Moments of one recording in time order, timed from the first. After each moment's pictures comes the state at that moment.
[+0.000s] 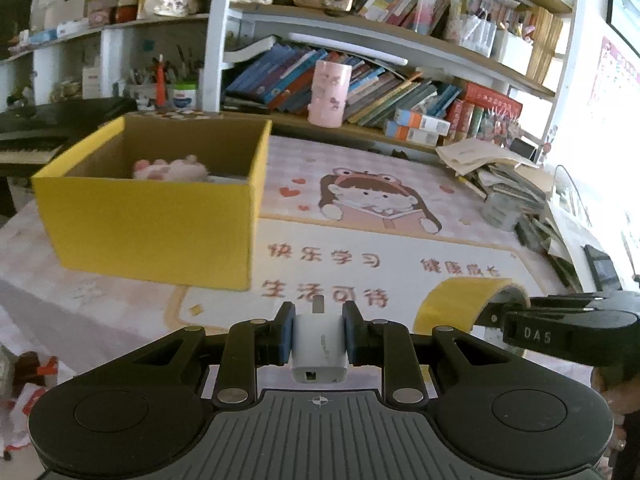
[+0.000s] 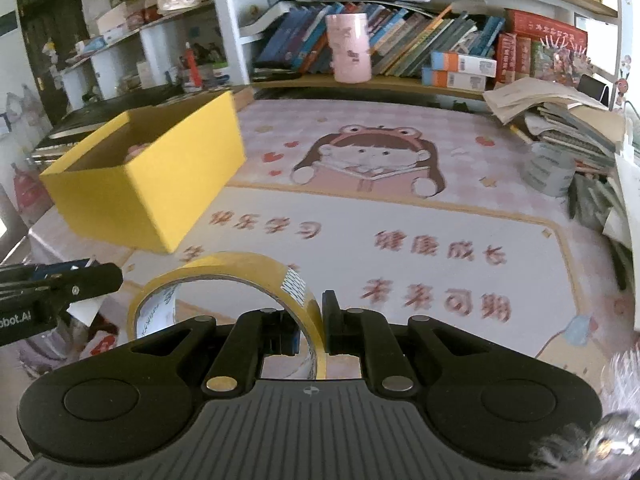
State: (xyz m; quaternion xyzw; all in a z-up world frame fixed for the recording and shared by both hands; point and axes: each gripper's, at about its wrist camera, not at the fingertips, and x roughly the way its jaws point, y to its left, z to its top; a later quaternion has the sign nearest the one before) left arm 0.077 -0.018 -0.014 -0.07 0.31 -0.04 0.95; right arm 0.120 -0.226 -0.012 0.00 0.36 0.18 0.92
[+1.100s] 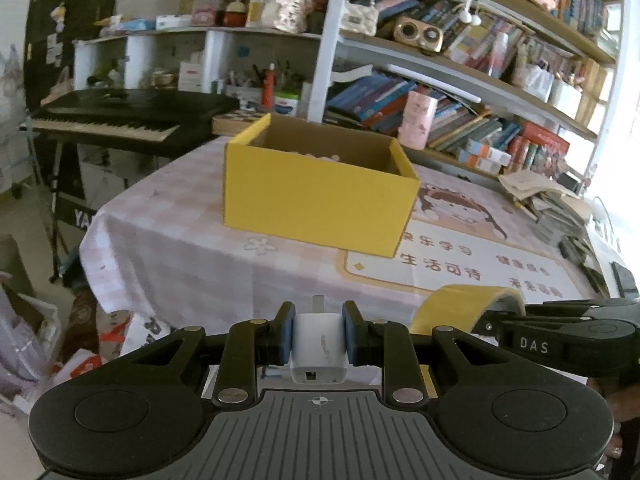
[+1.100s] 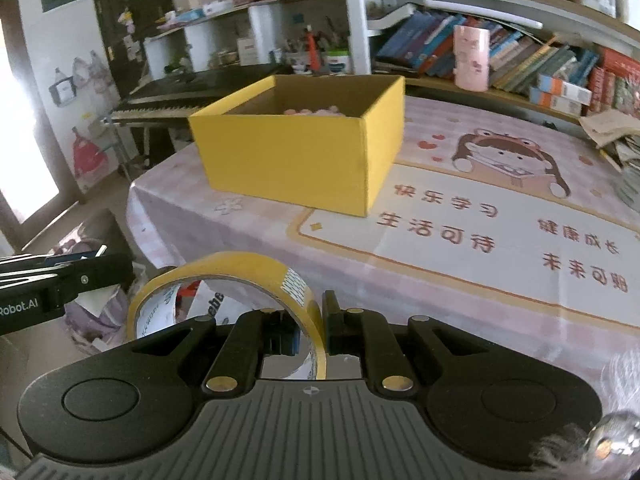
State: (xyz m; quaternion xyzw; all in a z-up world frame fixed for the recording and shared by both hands) left arm -0.038 0.107 -0.007 -0.10 0.29 0.03 0.95; right arm 0.031 -0.086 -0.006 -0.03 0.35 0.27 0.90
